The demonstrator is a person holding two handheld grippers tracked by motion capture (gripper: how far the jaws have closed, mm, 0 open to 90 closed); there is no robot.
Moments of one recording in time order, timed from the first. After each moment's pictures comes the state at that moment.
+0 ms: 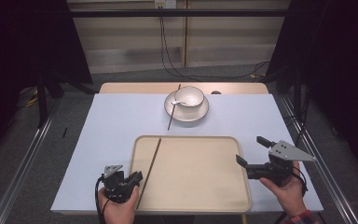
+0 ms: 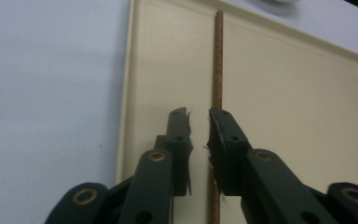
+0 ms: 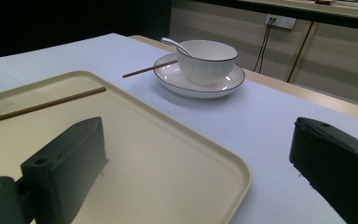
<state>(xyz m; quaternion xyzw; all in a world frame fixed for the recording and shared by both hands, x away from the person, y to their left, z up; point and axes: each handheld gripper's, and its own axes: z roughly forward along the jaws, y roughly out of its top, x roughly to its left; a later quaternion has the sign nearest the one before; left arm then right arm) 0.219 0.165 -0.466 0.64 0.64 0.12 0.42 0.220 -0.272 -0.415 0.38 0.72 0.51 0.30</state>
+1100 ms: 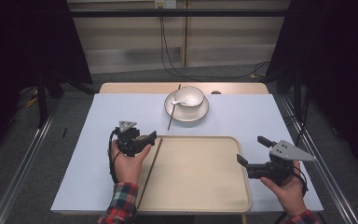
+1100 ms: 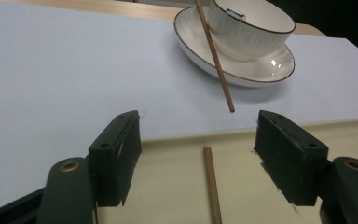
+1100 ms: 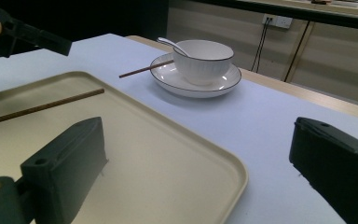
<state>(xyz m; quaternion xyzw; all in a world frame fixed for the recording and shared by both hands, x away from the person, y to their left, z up) 0.338 0.137 -0.434 0.69 0.53 0.18 0.45 0.221 -0.274 -0.416 0.38 0.71 0.51 0.30</state>
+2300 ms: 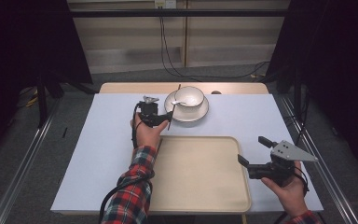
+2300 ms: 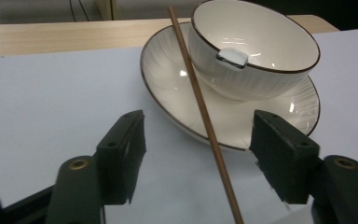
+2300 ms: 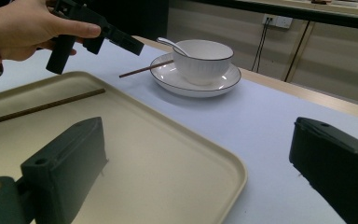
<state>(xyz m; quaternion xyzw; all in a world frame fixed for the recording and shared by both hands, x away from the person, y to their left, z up) 0.436 0.081 -0.445 0.73 0.49 0.17 0.43 0.220 -0.276 -0.416 0.38 0.71 0.51 0.30</state>
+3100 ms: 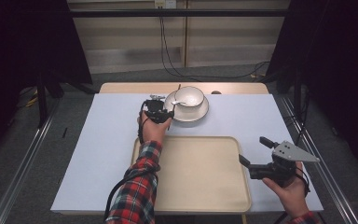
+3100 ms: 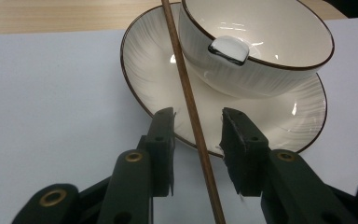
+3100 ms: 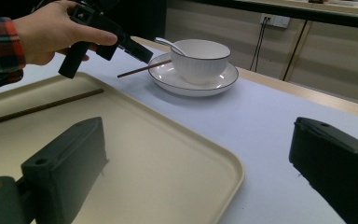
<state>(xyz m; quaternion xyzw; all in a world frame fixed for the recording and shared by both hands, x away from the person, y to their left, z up) 0.452 0.064 -0.453 0.75 0.50 0.15 0.41 0.218 -0.278 -0.416 0.39 0.71 0.51 0.30</state>
